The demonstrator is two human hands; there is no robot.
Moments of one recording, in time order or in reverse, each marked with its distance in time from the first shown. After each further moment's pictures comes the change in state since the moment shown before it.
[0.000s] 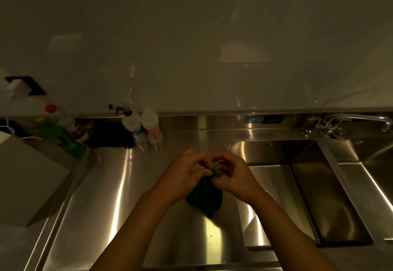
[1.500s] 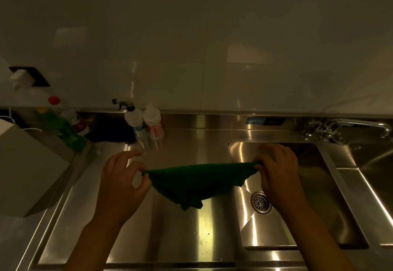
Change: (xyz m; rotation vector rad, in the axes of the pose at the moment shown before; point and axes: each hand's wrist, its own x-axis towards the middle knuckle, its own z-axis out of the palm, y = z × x) left_hand -0.094 -0.071 -0.061 0.508 0.480 -0.008; right_hand -0.038 -0.005 -0.070 -1.214 0.388 -0.349
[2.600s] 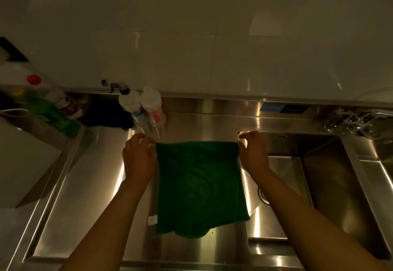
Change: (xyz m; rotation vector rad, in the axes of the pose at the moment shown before) left_hand 0.060 -0.083 0.149 0.113 -0.065 -0.375; right_hand 0.062 0.045 0.198 0.239 -0.291 0.449
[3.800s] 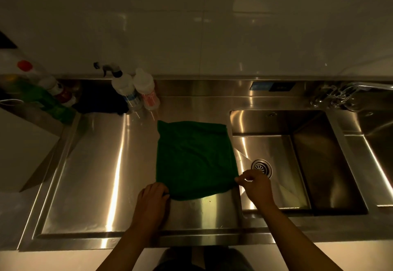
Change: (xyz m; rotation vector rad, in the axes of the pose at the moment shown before) left_hand -0.191 -0.032 0.021 -0.021 -0.413 0.152; right_hand -0.176 0.064 0.012 0.360 -0.165 0.439
